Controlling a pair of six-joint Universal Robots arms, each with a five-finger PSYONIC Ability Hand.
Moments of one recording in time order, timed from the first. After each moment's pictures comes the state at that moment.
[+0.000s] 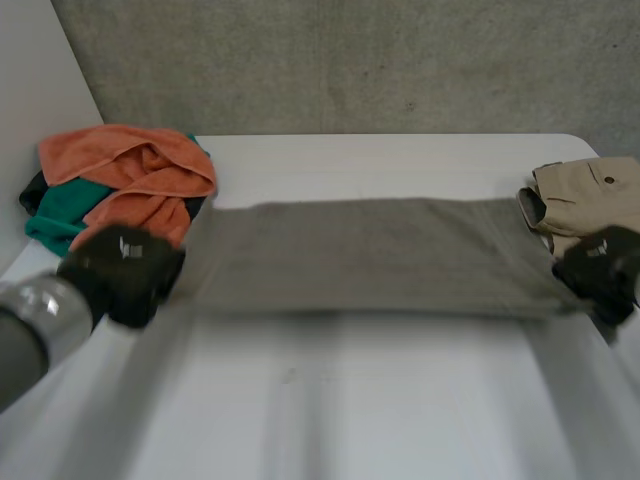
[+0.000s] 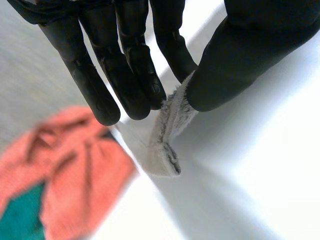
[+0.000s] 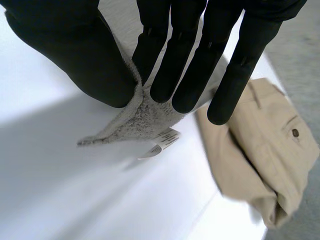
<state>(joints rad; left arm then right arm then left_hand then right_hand) 4.43 -1.57 -1.74 2.87 -1.43 3.75 1.61 -1.35 1.57 0.41 1.40 2.18 1.13 1.20 1.20 1.20 1.02 1.14 1.18 1.19 1.20 0.98</state>
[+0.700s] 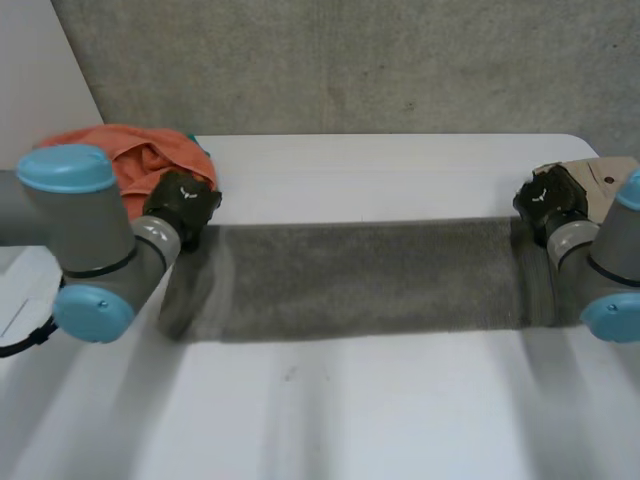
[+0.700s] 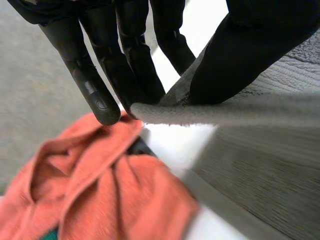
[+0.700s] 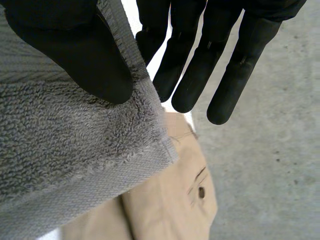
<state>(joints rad) 4.37 -2.20 -1.26 3.23 -1.53 3.82 1.70 -0.85 1.30 -0.29 1.47 2.07 1.13 1.20 1.20 1.20 1.02 1.14 1.18 1.18 1.19 0.99</state>
